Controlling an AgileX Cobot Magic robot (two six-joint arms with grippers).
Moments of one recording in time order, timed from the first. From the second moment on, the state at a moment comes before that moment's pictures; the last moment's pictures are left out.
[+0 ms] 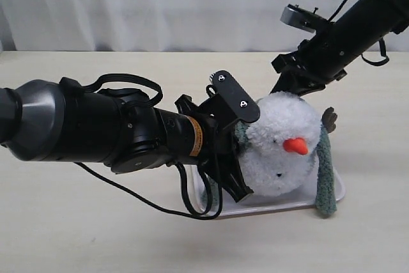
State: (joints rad) left arm -0.88 1.85 -1.03 0.46 0.03 -0.21; right arm 0.07 1.96 -1.54 0.57 1.15 -0.54
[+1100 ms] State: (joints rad) left arm -0.88 1.71 -0.98 0.44 0.29 -0.21; right arm 0.07 1.37 -0.88 0.34 0.86 -0.49
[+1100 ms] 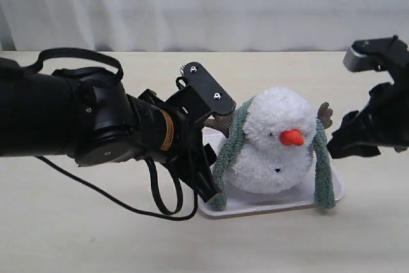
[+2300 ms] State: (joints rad) left arm -0.79 1.88 -0.83 0.36 -0.26 -0.03; right arm 0.07 1.57 -0.73 0.65 0.48 -0.75
